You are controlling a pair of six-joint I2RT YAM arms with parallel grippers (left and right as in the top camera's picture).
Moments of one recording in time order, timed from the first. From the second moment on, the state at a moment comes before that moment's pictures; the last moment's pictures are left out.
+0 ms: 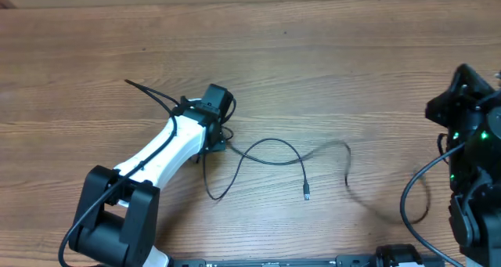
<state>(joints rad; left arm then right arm) -0.39 1.72 1.06 -0.82 -0.38 -0.62 0.04 0.85 1.23 -0.63 0.35 0.43</state>
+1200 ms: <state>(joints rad) -0.36 1.43 1.31 -0.85 0.18 -0.56 0.25 1.65 1.19 -0.85 -0.81 -0.06</state>
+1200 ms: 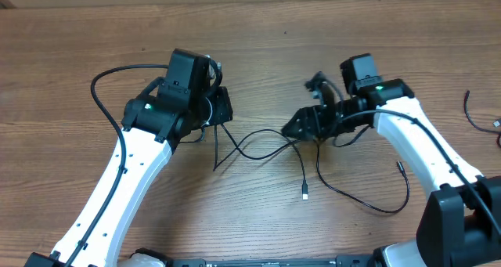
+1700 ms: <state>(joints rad) -0.27 1.43 1.31 -0.72 0.55 -0.78 0.48 1.65 1.05 -0.17 -0.96 0.01</state>
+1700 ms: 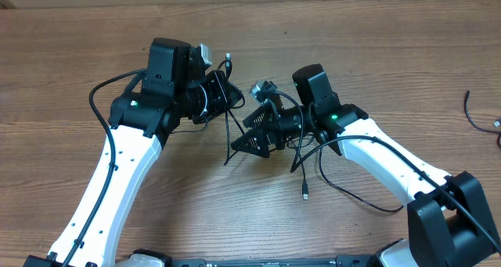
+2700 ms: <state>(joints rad) -0.26 1.44 1.31 -0.96 -0.15 -0.78 0.23 1.36 1.05 -0.57 -0.61 0.13</state>
